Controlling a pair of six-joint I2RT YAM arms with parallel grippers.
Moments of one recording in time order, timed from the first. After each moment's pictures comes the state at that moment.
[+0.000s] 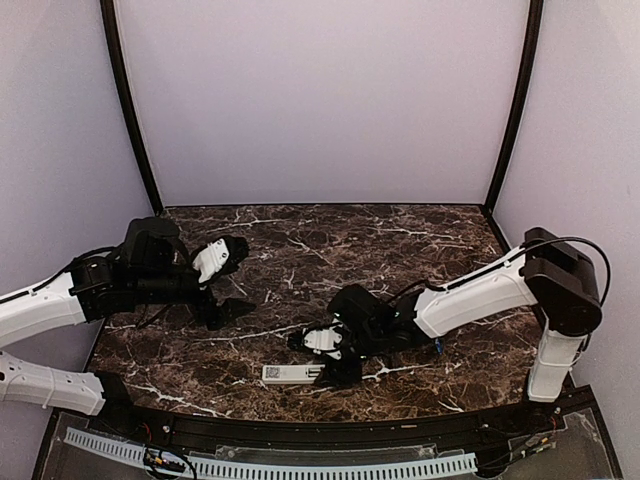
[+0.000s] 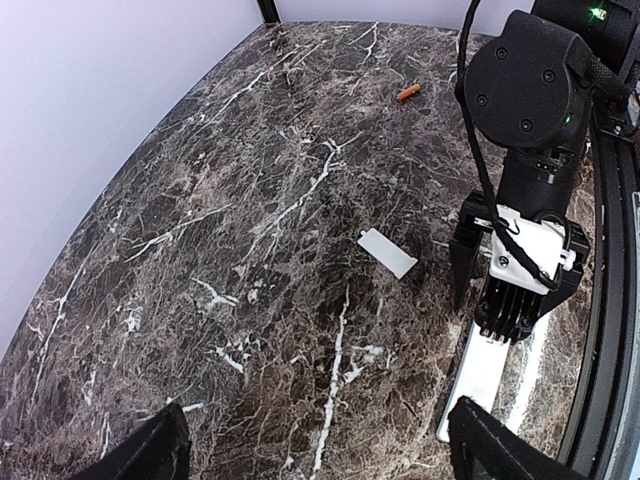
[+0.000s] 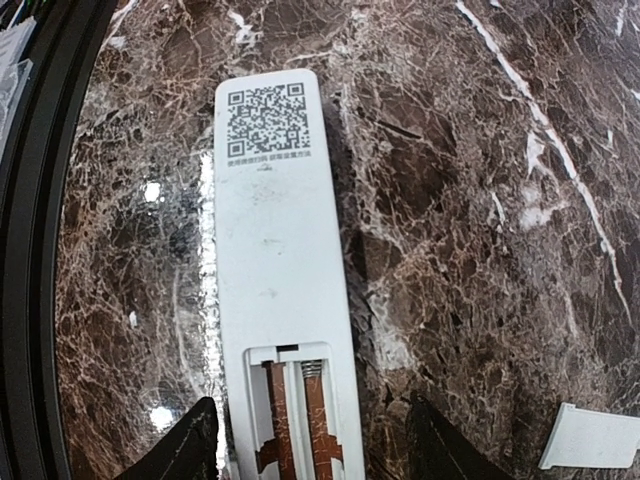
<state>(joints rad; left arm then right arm) -0.81 0.98 0.79 -0.38 0.11 0.31 1.14 1.85 0.98 -0.08 -0.28 -0.30</state>
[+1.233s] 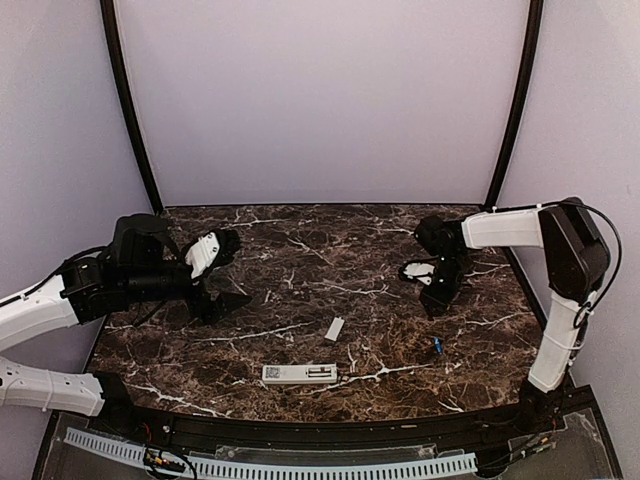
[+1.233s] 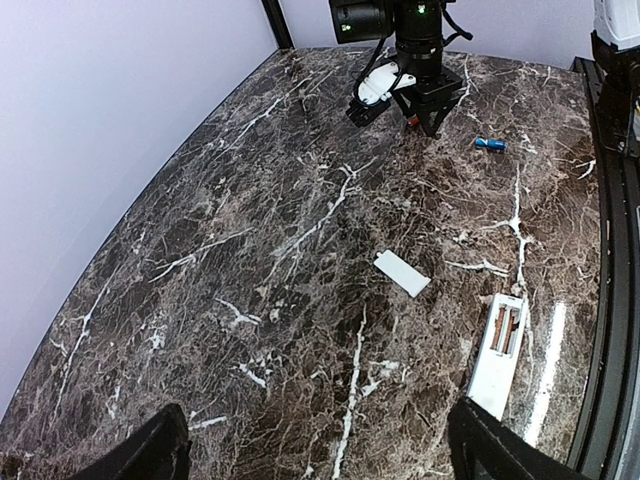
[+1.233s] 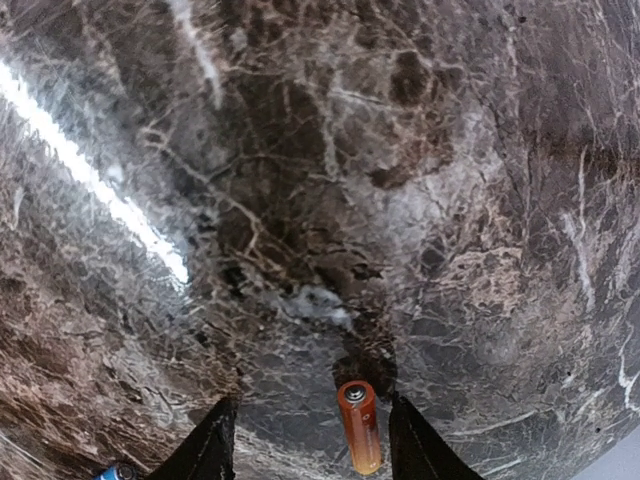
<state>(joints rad) -0.79 0.93 0.78 -0.36 0.11 0.34 0.45 1.85 1.20 -0.85 0.08 -0.45</state>
